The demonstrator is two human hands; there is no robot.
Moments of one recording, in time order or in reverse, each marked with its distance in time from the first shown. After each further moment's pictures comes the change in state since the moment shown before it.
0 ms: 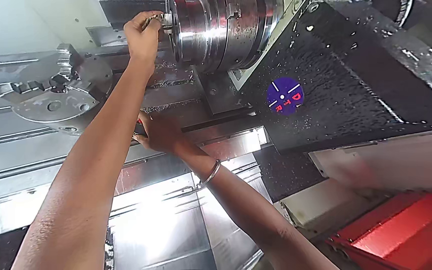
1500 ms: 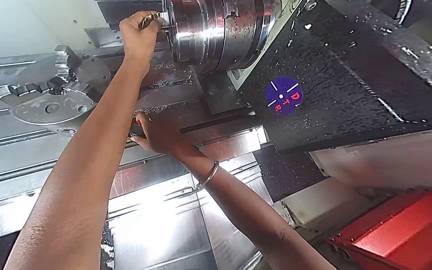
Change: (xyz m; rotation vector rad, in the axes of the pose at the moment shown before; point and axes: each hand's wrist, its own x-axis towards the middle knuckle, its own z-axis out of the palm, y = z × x) left_hand 0.004 0.006 -0.004 0.167 -0.050 -0.049; right_hand 0.000 0.002 0.006 -0.005 0.035 0.018
